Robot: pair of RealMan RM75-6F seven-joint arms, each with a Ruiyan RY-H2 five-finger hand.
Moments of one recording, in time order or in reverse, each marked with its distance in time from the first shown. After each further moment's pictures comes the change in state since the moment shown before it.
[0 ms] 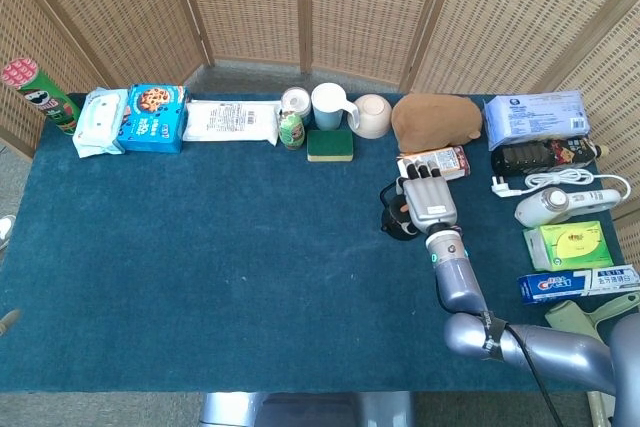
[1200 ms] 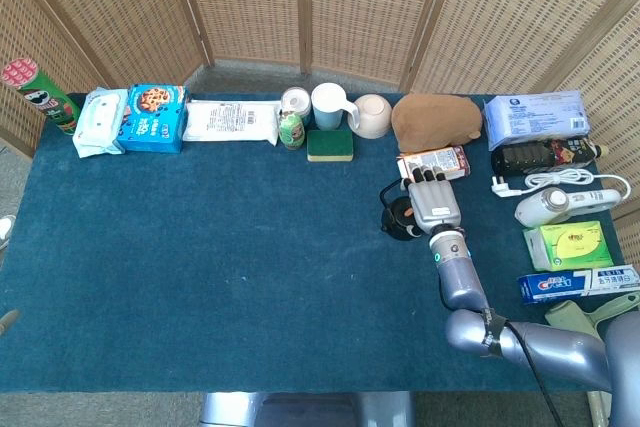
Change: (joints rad) left arm 0.004 0.000 -0.002 0.002 -0.002 0.001 0.002; right arm 0.009 -0.004 -0.024 0.037 0.045 -0.031 0.013
